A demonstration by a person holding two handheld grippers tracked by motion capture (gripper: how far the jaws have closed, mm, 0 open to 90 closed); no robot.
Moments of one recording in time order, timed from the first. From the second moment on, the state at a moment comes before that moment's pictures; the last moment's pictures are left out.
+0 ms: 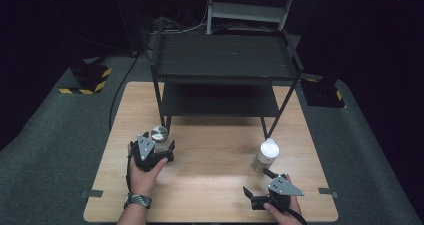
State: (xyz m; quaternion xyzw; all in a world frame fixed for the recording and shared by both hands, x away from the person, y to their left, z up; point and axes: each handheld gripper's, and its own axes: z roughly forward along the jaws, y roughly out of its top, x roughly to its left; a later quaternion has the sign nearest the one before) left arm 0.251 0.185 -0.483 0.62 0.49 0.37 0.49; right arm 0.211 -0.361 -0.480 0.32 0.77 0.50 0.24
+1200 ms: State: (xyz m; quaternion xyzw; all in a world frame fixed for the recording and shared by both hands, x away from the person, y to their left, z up) left arm 0.258 0.182 -0.493 0.60 0.50 0.38 0.49; right arm 0.212 -0.362 -0.480 0.32 0.76 0.50 0.24
